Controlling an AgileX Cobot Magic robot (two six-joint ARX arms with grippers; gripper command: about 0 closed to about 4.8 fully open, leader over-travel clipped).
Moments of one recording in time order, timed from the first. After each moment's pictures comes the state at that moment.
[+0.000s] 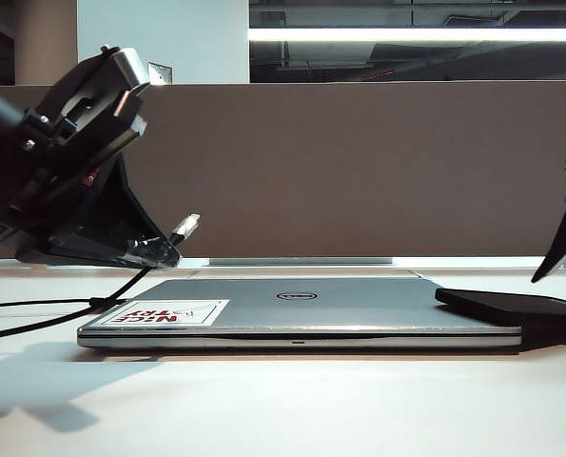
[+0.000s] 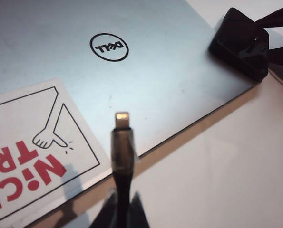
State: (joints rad) left arm -0.67 1.11 0.33 0.28 0.12 -0.24; right arm -0.07 1.37 0.44 0.15 -0.50 1.00
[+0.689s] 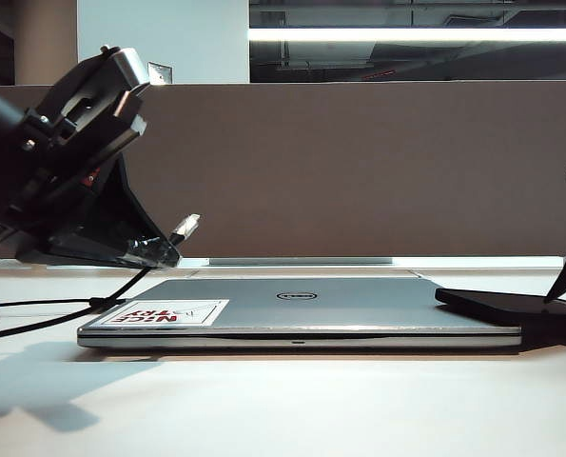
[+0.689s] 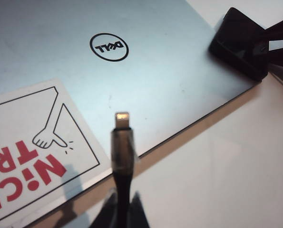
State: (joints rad) left arm -0.67 1.11 0.33 0.28 0.12 -0.24; right arm -0.07 1.38 0.44 0.13 -0.49 1.00
